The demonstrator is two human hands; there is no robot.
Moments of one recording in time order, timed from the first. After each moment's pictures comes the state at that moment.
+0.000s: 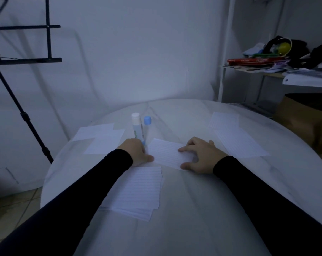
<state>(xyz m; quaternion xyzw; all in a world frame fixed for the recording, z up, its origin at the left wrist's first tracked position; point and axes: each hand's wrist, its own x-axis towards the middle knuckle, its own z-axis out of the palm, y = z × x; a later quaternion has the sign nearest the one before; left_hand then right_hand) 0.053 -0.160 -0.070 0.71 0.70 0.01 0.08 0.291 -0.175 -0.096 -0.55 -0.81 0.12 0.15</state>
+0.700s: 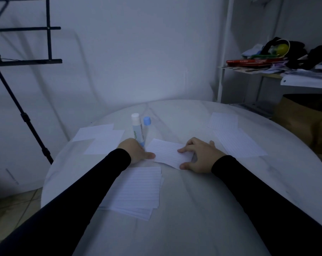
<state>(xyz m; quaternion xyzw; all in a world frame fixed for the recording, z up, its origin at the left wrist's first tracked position) 0.054 -0.163 -0.069 0.64 0.73 0.11 0.18 0.289 -0.175 -0.096 -0.56 -0.80 0.13 0.15</state>
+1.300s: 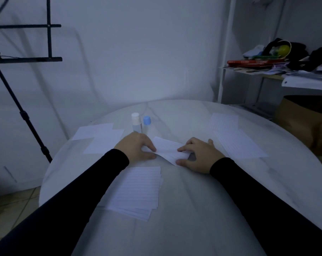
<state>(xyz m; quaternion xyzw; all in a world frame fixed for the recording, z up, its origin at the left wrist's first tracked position) 0.042 -0.158 -0.074 0.82 0.54 0.18 0.07 0.285 -0.173 -0.097 -0.57 -0.80 0.08 0.16</state>
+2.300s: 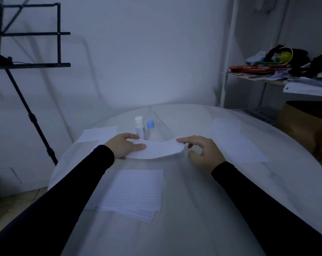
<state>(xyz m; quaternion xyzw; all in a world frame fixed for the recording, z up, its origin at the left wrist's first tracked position) 0.013 -0.167 -0.051 0.58 0.67 0.29 0.35 0.281 -0.177 -0.090 -0.41 -0.78 0.15 0.45</state>
